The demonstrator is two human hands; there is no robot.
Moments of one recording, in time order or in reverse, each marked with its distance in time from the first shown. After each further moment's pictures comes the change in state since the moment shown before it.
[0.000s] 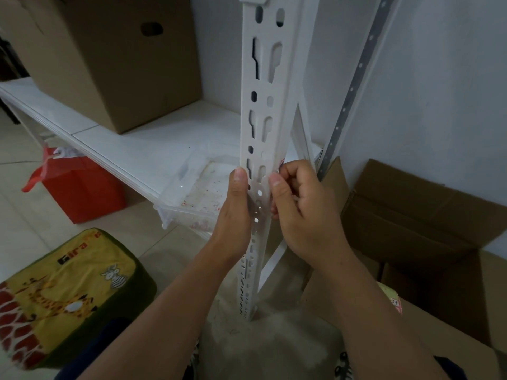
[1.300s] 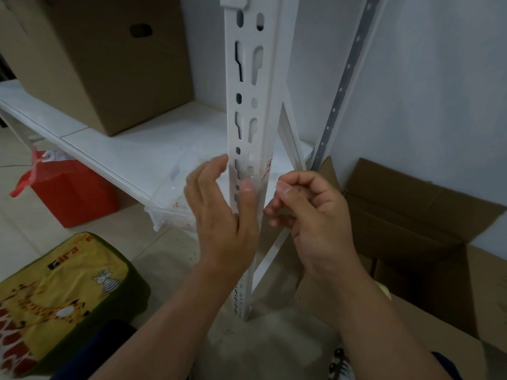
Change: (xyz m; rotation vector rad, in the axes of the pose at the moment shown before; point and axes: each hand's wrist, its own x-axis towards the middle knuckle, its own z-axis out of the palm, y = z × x) left_hand -0.011 -0.003 0.013 0.539 0.539 0.494; right_hand -0.016 -0.013 -0.017 0.686 0.099 0.336
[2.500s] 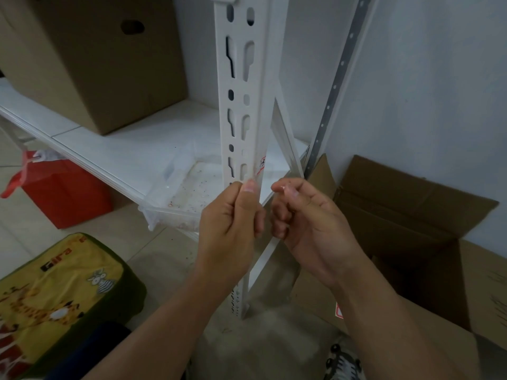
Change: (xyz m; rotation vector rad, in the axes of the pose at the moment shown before) left_hand -0.005 0.023 -0.013 -0.475 -0.338 -0.249; right_hand 0.001 0.005 -0.020 0.281 -0.243 0.235
